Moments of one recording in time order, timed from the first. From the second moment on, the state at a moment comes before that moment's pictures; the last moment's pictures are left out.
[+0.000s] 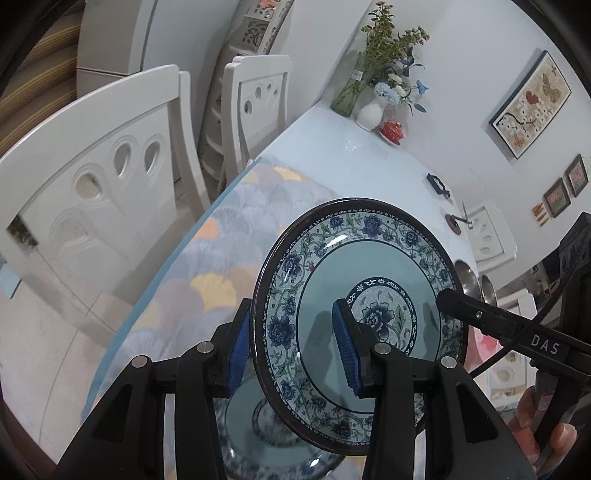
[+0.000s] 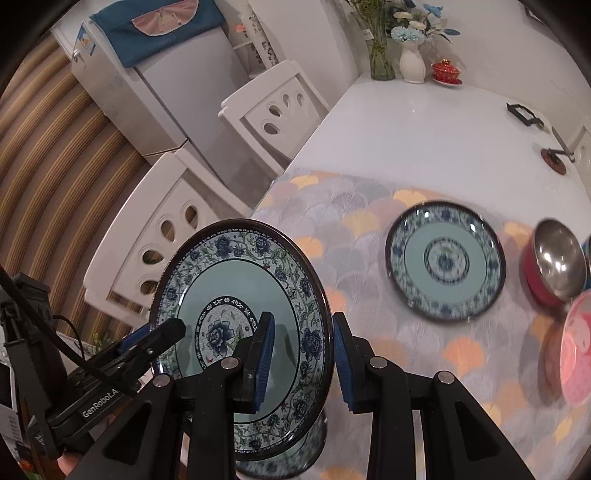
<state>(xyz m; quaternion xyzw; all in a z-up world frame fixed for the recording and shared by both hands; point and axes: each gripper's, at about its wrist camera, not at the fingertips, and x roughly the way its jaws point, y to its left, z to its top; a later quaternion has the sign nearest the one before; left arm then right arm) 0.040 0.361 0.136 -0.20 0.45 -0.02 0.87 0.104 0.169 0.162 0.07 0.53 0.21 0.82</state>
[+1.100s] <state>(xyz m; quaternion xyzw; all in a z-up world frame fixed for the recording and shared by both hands) -0.035 0.358 0.050 -0.15 0.55 -0.04 0.82 0.018 0.176 0.034 0.07 0.67 0.16 0.72</state>
